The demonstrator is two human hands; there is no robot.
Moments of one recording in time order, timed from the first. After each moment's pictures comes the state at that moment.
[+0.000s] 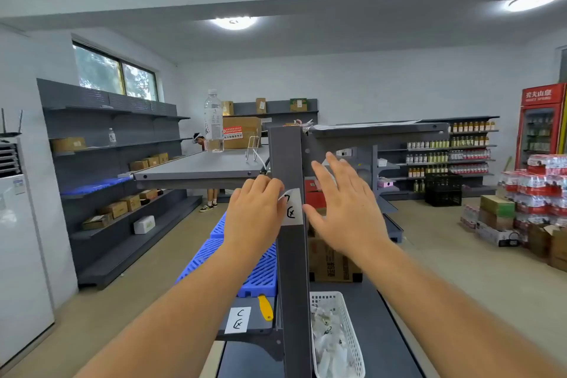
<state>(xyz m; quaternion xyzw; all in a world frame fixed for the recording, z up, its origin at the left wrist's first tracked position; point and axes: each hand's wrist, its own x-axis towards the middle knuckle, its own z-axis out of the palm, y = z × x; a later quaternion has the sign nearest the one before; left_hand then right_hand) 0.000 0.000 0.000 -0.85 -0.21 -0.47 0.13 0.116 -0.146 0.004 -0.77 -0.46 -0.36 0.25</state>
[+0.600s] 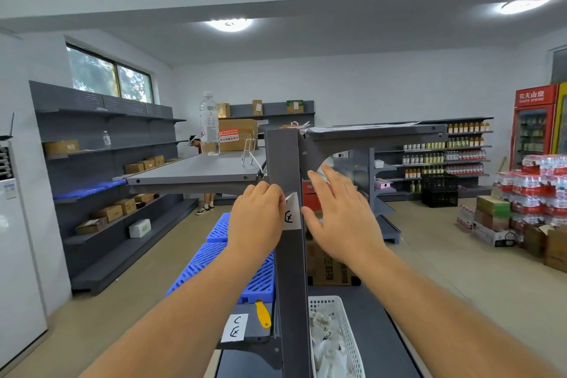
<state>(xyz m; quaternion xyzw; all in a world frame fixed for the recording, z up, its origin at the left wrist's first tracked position) 0.014 -0.002 0.003 -0.86 -0.23 -0.44 0.07 0.124 -0.137 -0.003 -0.78 -0.47 -0.34 0.25</state>
